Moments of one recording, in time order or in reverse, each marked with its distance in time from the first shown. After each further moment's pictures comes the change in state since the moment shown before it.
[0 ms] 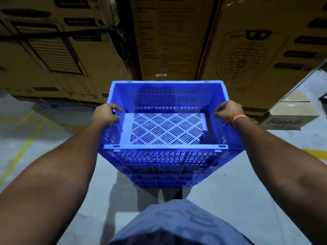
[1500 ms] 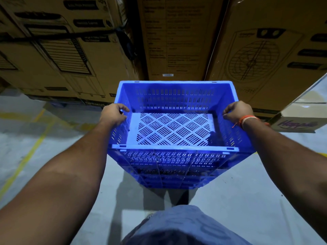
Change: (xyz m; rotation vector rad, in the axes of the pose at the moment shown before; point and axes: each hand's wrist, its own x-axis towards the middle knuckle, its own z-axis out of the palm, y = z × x) left_hand 0.004 0.007 0.004 -0.032 0.015 -0.020; right_hand 0.010 0.003 -0.003 0.001 -0.016 -0.005
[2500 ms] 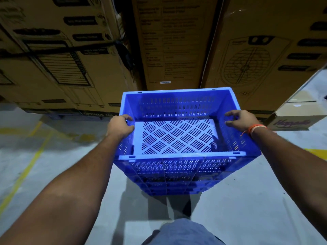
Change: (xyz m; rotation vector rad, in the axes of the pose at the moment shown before) left_hand -0.009 0.001 -0.006 0.071 -0.032 0.012; right_hand -0.014 0.018 -0.001 0.015 -0.055 -0.037
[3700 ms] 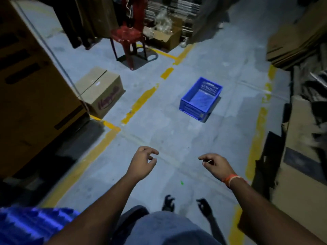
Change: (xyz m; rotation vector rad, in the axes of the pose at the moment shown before) left_hand -0.433 0.617 0.436 -0.133 -0.934 1.174; right_hand -0.508 0.576 -0.070 0.499 0.431 0.811
